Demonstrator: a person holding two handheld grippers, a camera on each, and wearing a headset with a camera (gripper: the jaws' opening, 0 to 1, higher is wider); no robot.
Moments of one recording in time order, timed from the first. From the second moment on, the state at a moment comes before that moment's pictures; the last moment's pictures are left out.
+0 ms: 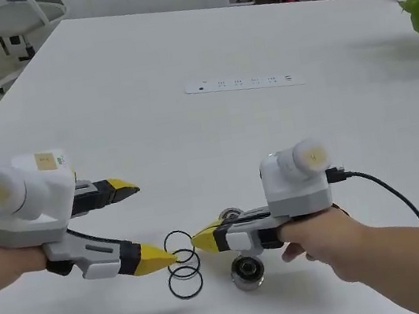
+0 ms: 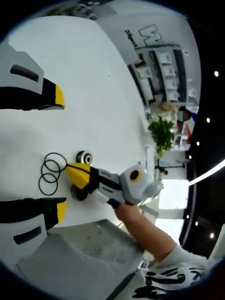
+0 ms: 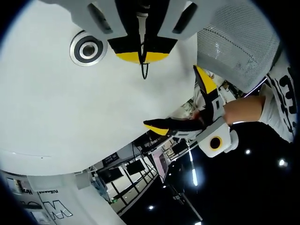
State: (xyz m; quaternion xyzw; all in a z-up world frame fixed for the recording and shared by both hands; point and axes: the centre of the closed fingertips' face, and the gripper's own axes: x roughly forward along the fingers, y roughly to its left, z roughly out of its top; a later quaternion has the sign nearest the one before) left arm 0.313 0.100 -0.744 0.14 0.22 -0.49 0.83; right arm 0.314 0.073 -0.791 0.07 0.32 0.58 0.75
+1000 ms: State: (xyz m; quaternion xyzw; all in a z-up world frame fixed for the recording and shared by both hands) left arm 0.321 0.089 -0.737 0.14 0.22 -0.49 0.83; right arm 0.332 0.060 -0.766 0.04 0.27 0.57 0.77
